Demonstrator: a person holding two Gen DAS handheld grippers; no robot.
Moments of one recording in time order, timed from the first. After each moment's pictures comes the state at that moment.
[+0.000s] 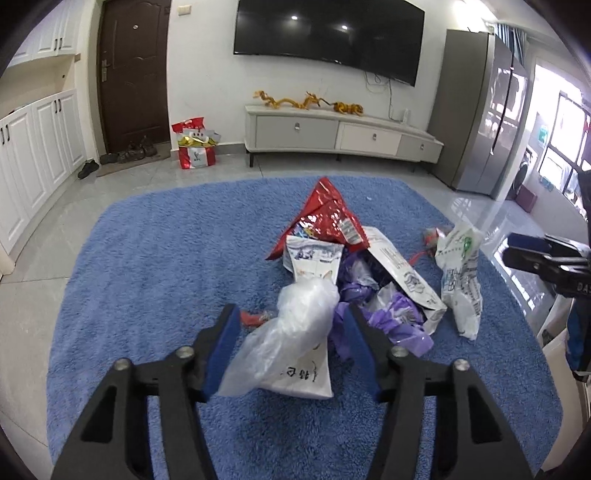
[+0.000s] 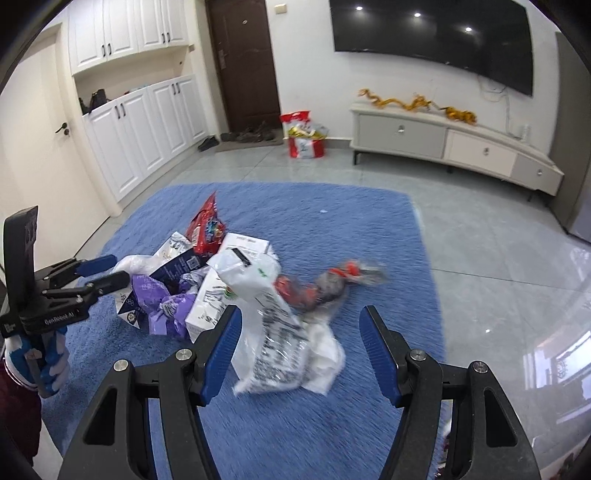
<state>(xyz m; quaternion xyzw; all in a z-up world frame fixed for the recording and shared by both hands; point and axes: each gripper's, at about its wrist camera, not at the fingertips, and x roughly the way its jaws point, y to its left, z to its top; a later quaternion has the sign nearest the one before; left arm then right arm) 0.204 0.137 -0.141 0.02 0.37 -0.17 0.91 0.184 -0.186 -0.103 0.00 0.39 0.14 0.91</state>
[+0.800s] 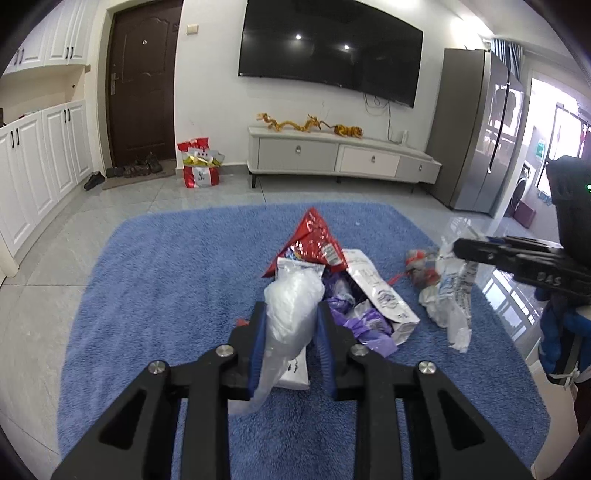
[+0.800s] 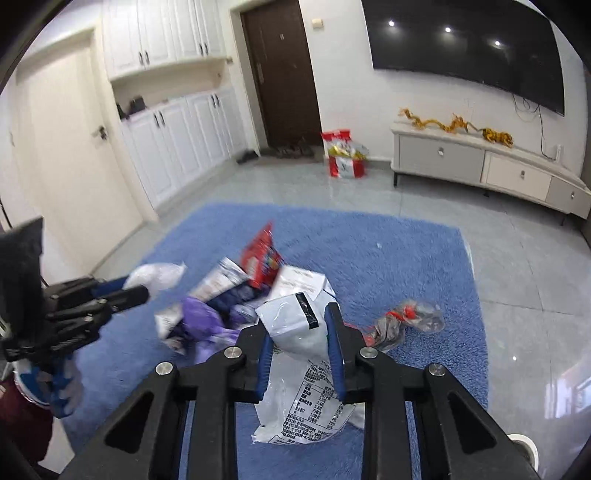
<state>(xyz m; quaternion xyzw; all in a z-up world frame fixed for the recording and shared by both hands) 0.151 0.144 -0.101 0.00 0.33 -0.16 0.93 0.181 -0.163 -0.075 0.02 0.34 0.21 0.91</state>
